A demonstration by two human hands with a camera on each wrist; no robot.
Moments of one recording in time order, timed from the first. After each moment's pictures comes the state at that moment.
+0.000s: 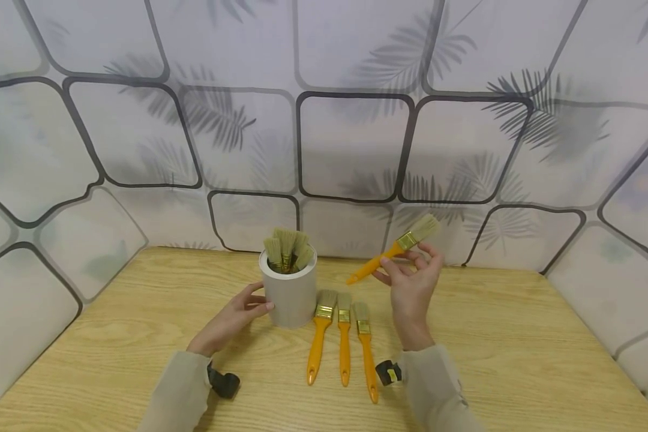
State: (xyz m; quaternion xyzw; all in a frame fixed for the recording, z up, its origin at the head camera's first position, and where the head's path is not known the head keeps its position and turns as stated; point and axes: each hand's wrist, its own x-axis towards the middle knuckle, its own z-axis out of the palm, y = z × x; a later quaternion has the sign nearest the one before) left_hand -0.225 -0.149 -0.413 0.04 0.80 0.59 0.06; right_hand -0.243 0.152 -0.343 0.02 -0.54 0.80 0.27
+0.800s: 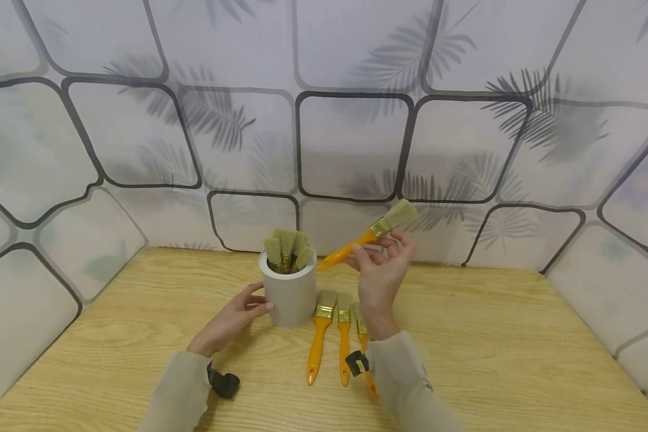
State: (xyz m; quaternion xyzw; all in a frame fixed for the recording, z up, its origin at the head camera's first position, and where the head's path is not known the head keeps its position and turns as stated) left_hand -0.226 -0.149 -0.414 0.05 0.80 0.60 0.06; right_hand -0.247 0.103 -0.331 0.07 -0.48 0.82 0.30
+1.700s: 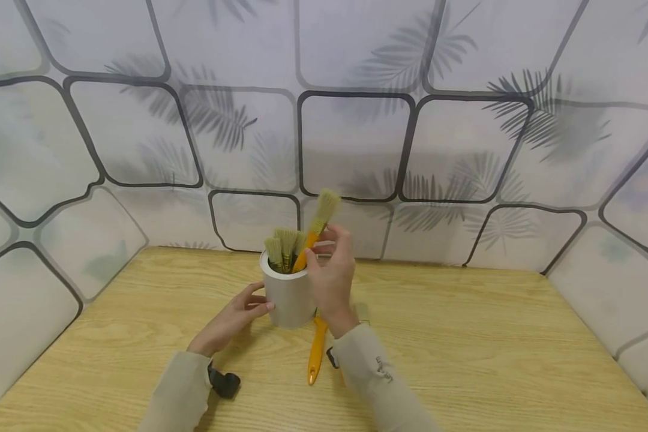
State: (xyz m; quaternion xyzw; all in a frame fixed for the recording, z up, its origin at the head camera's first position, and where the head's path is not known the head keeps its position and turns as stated) left_hand -0.226 -0.149 -0.414 0.05 0.80 0.59 0.06; right_hand -0.249 0.046 -0.343 0.21 -0.67 0.58 0.40
